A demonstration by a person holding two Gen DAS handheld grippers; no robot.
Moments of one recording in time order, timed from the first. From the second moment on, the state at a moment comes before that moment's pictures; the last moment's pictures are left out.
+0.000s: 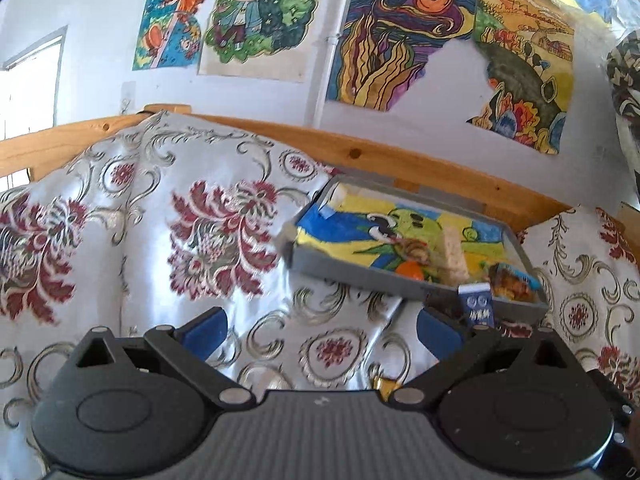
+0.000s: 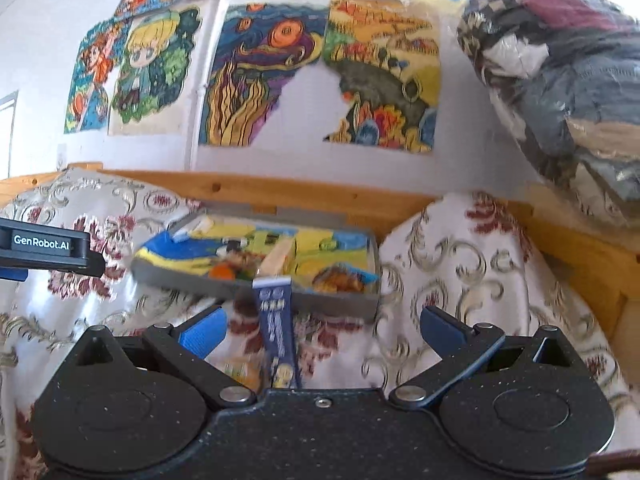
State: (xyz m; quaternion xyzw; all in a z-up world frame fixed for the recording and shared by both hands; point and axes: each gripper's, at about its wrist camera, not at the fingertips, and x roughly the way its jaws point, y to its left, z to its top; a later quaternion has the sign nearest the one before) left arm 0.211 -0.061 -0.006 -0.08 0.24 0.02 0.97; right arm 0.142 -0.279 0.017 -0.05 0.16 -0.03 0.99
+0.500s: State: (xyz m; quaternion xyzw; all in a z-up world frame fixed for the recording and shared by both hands) left arm 0.181 -0.052 -0.045 -0.03 0.28 0.01 0.96; right arm 0.133 -0.258 -0.014 -0.07 0.28 -0.02 0.96
